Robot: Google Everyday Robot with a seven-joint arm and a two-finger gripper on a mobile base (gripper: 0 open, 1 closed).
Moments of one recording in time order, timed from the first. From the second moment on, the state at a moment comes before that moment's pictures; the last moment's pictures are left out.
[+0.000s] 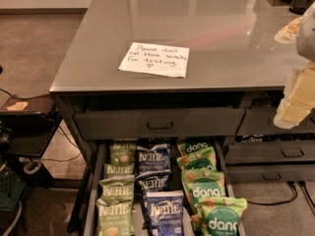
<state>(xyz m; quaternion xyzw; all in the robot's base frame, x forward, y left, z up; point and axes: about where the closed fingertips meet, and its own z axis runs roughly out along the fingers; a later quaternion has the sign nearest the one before) 0.438 -0.217 0.976 -0.60 0.78 -0.03 0.16</state>
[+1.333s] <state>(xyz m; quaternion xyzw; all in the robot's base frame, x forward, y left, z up) 0.415 -0.166 0.877 -0.60 0.77 0.05 0.22</state>
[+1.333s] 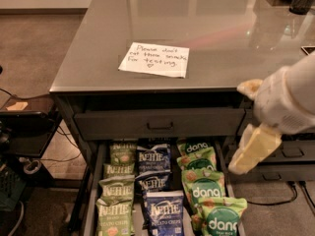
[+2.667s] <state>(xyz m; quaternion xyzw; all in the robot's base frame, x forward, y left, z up) 0.369 -0.076 0.656 -0.58 0.76 0.20 0.20</state>
